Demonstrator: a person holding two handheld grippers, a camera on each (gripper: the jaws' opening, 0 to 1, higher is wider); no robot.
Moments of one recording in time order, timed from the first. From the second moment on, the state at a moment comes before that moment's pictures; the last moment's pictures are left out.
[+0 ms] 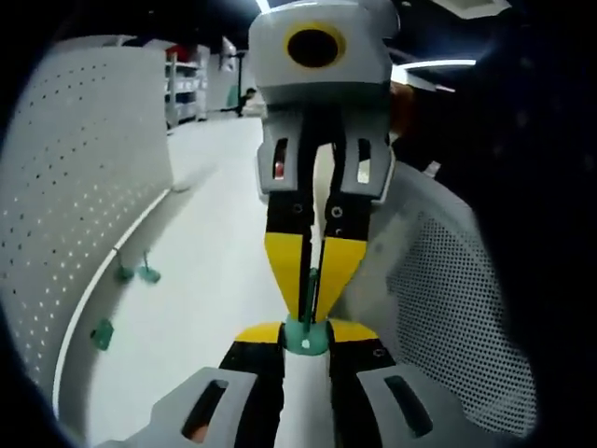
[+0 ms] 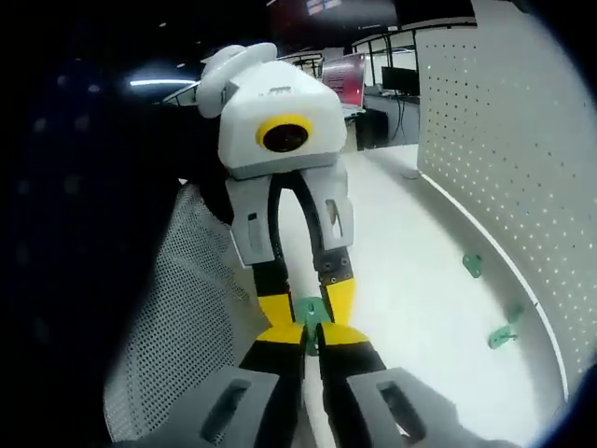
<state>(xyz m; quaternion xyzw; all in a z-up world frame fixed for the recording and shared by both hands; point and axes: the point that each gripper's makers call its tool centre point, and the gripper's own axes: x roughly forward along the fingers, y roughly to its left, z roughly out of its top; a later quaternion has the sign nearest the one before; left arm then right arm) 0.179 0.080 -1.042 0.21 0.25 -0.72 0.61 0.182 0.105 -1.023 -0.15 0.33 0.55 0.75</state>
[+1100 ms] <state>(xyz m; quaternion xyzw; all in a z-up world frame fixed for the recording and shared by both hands) 0.194 0.080 -1.039 0.19 0.25 -0.69 0.65 0.197 0.104 -1.023 -0.15 0.33 0.52 0.78</state>
